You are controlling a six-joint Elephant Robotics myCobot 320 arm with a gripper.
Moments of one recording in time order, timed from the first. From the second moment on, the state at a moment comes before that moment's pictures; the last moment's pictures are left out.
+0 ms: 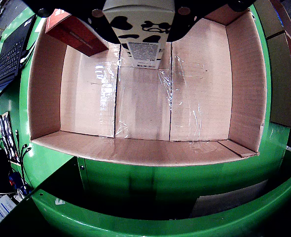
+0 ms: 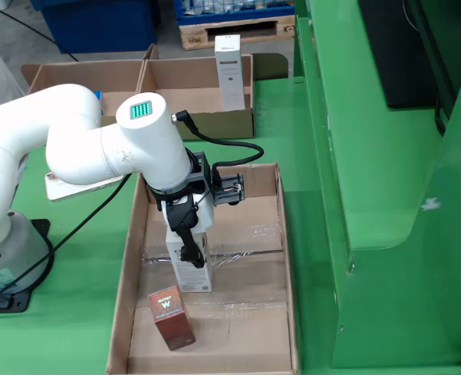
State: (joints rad) arm 0.11 -0.72 -0.56 -0.12 1.61 0.06
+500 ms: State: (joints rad) arm 0.11 -0.72 -0.56 -0.11 1.61 0.06
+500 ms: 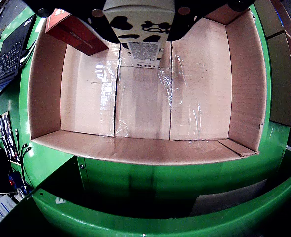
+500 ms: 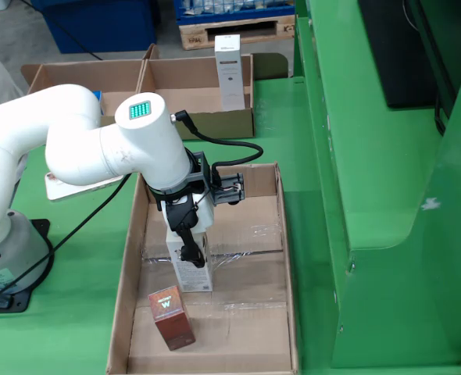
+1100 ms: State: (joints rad) arm 0.20 -0.45 -0.81 -0.13 1.56 0.06
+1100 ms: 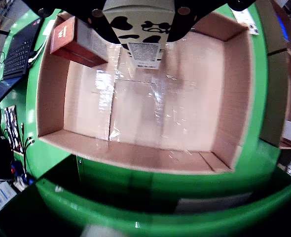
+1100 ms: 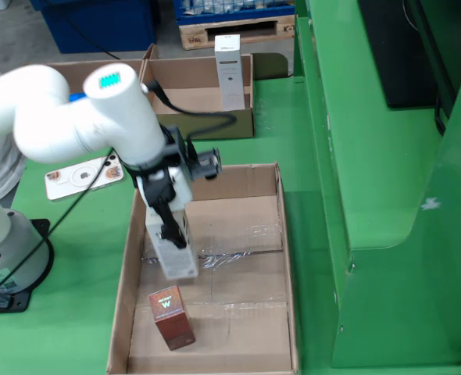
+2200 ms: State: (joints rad) arm 0.28 -0.52 -0.34 -0.44 1.49 0.02
